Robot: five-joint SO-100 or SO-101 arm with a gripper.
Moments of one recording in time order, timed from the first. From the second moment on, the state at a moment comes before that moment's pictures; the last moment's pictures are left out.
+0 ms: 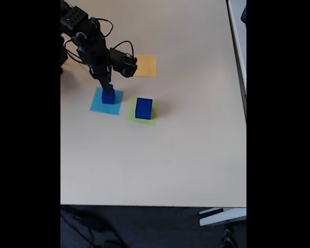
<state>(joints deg) 32.9 109.4 119.4 64.2 55.2</state>
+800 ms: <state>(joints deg) 33.4 109.4 119.6 62.7 55.2</state>
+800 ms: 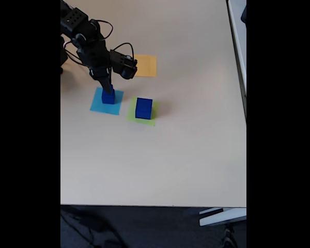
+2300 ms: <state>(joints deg) 34.5 109.3 119.8 60.6 55.2</state>
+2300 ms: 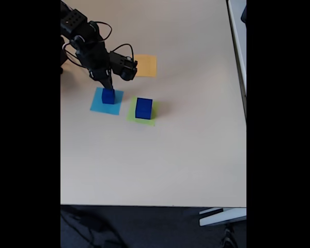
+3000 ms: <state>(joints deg) 35.2 99.2 96.6 67.5 56.2</state>
